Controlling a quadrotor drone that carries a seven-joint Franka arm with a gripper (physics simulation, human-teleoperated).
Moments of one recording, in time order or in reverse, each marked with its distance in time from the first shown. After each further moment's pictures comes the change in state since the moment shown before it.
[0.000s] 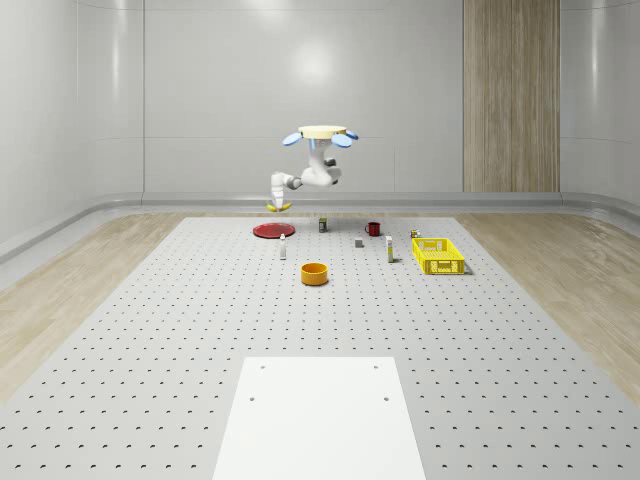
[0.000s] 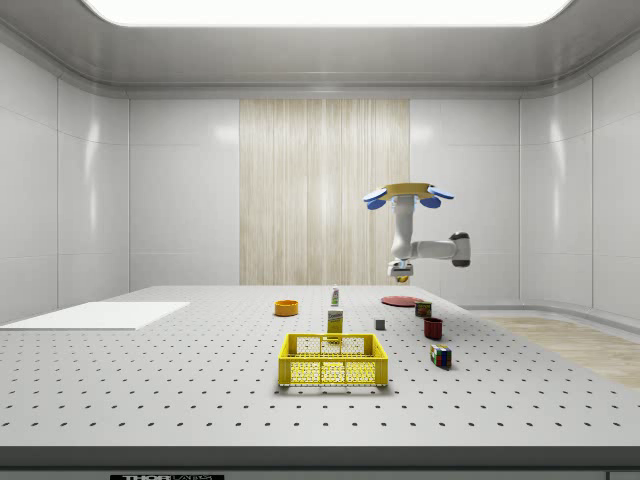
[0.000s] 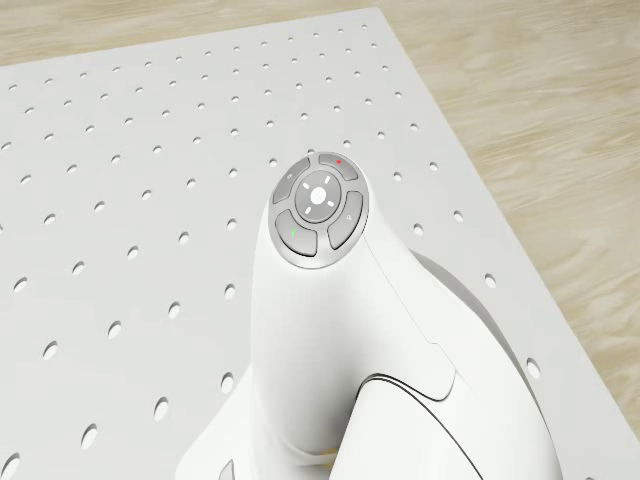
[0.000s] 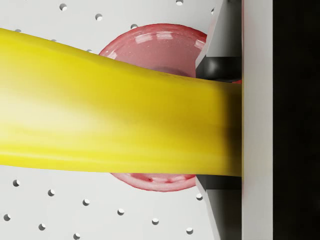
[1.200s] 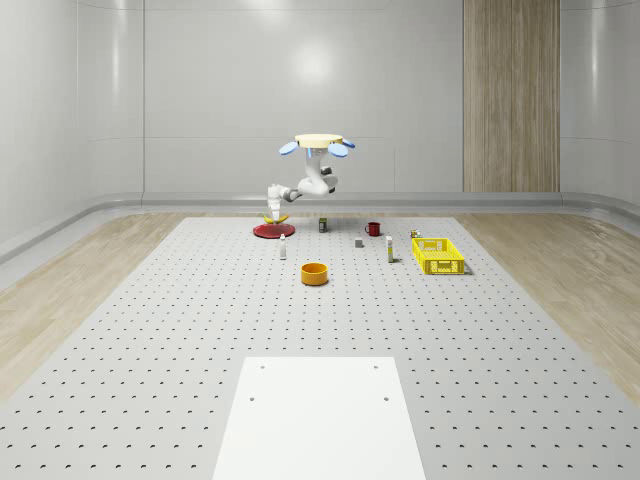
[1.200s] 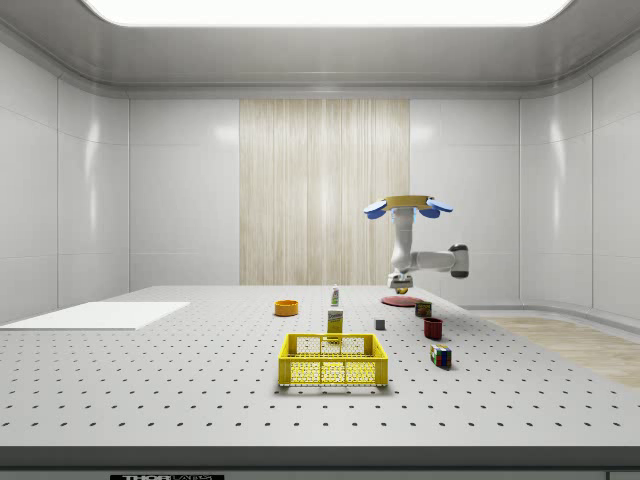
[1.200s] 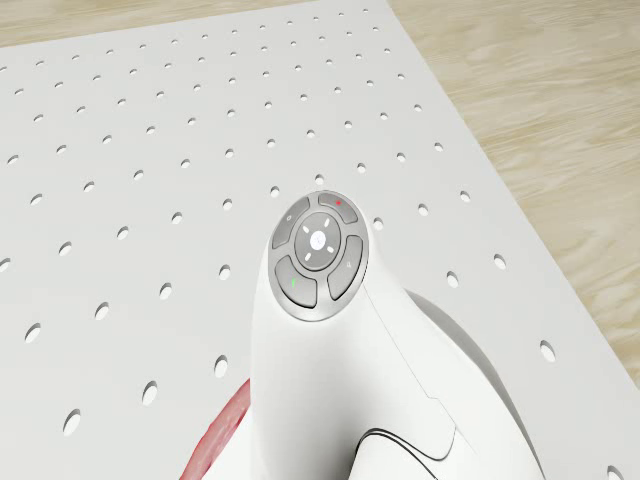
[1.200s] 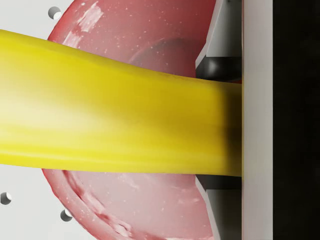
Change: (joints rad) arm -0.022 -0.003 -0.128 0.021 -0.121 0.041 0.006
